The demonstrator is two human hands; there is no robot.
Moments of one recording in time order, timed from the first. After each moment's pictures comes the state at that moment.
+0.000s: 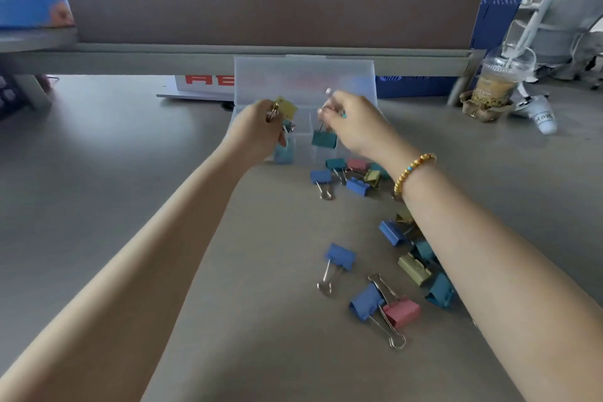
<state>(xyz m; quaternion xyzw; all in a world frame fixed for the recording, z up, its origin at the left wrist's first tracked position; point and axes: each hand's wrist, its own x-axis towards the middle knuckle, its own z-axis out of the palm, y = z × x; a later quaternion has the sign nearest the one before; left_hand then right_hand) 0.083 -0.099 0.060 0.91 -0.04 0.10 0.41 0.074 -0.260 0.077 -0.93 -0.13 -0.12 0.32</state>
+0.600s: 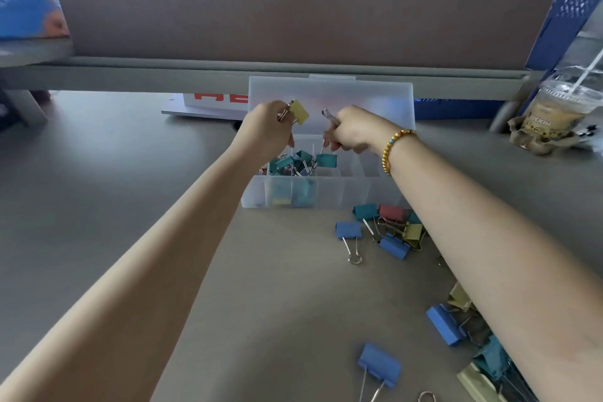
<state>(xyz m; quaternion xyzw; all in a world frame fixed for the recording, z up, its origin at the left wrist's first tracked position) 0.182 -0.081 0.068 0.92 -0.02 0.11 0.38 0.210 -0.229 0.083 -0.96 -0.06 0.08 0.26</state>
